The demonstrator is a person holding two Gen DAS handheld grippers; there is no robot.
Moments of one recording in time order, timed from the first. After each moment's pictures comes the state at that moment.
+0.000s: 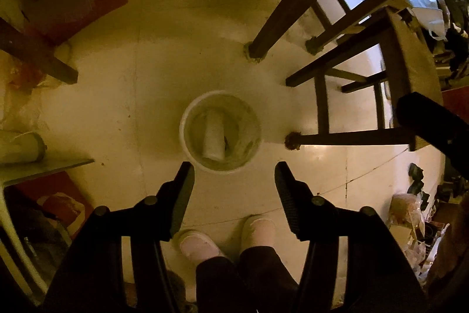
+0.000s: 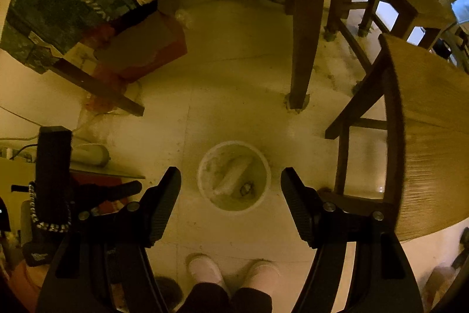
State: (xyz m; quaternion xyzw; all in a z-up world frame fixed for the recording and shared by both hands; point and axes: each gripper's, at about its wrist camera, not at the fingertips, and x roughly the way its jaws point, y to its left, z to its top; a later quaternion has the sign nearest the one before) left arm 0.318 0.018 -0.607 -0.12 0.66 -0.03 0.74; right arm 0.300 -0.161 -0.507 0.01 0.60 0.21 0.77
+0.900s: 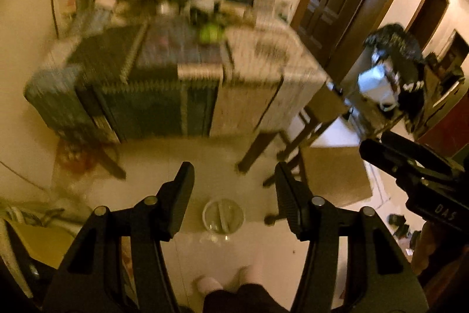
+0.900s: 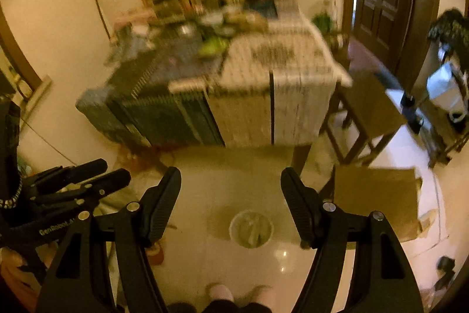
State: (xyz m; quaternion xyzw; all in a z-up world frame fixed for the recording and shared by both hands) left arm 0.267 0.069 -0.202 -0.10 0.45 -0.02 0.89; right arm 0.250 -0.145 -0.176 0.00 0.44 0.22 0.87
